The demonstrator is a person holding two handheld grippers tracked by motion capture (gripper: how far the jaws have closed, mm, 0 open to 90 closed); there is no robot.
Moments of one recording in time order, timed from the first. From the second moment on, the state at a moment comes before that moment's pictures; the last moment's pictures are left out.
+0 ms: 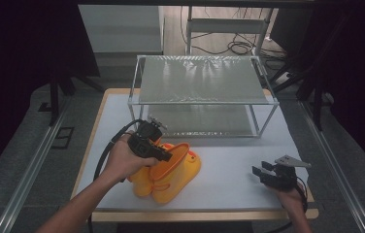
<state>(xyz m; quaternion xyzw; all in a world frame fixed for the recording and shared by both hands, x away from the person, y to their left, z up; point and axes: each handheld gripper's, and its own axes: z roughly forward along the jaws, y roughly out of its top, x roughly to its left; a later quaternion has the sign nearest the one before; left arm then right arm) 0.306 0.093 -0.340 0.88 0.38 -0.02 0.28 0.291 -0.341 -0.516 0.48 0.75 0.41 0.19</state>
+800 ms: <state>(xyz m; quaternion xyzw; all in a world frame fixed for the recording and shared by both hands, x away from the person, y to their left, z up) 0.298 0.133 -0.296 0.85 0.40 -0.03 0.34 0.291 -0.343 -0.514 0.48 0.75 0.41 0.20</state>
